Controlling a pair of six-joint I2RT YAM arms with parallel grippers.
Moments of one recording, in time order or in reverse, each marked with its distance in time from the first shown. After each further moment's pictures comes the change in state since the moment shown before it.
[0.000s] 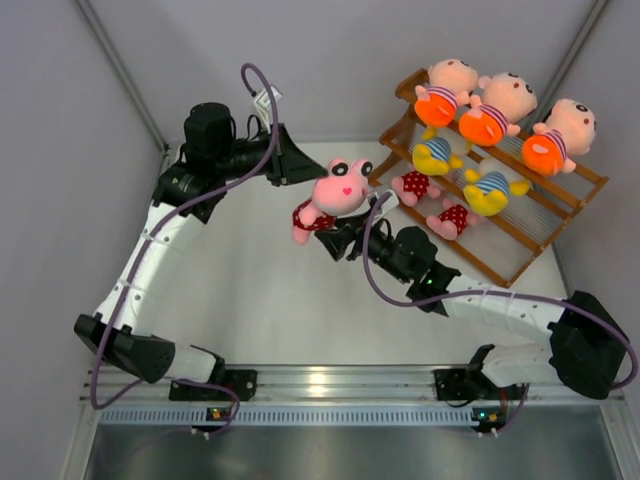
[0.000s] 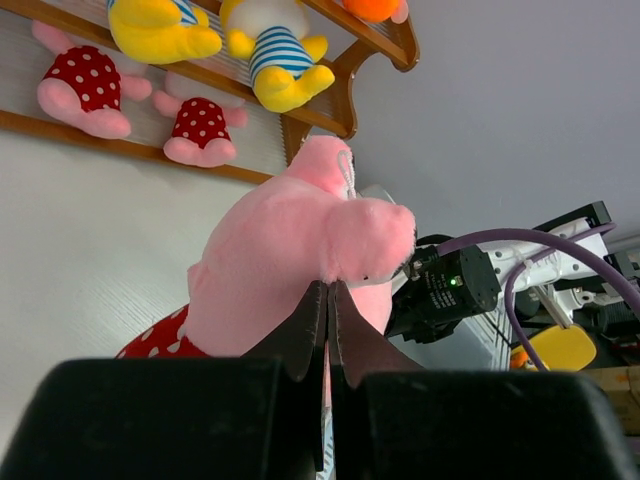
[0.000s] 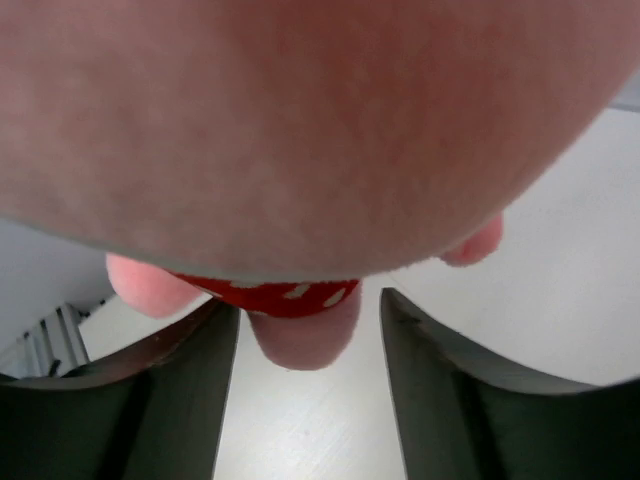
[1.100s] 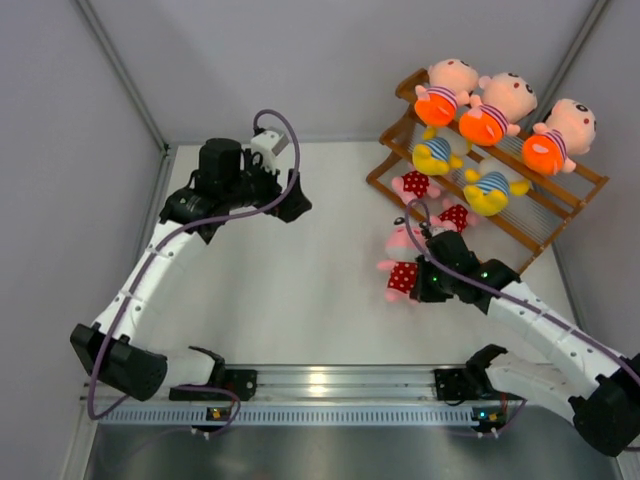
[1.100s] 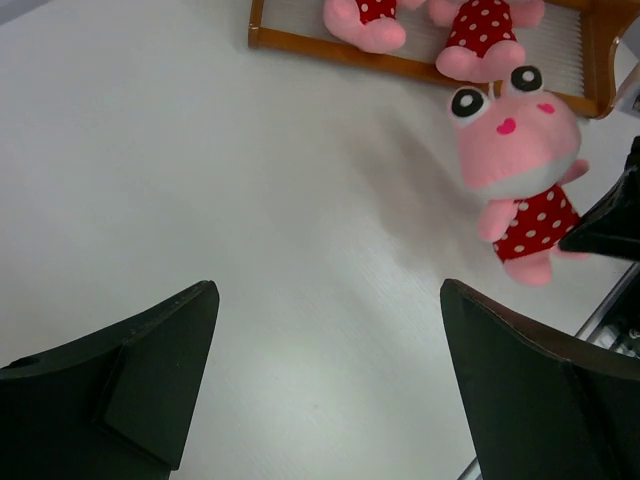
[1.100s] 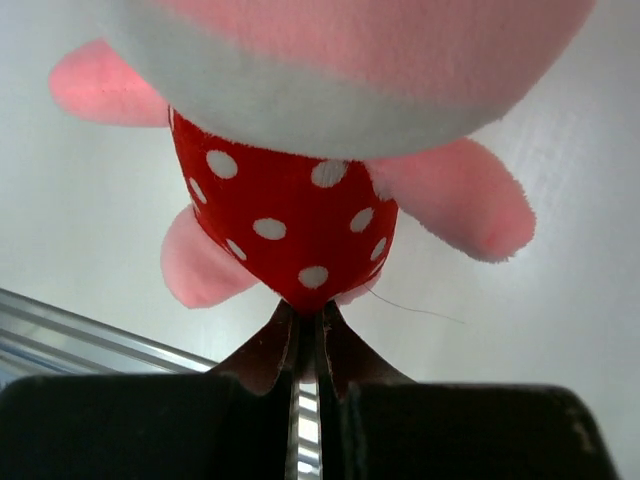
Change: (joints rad) left arm 0.002 -0.089 -0.248 -0.109 -0.406 0.533; right arm -0.273 -0.259 0.024 -1.293 -0.041 0.182
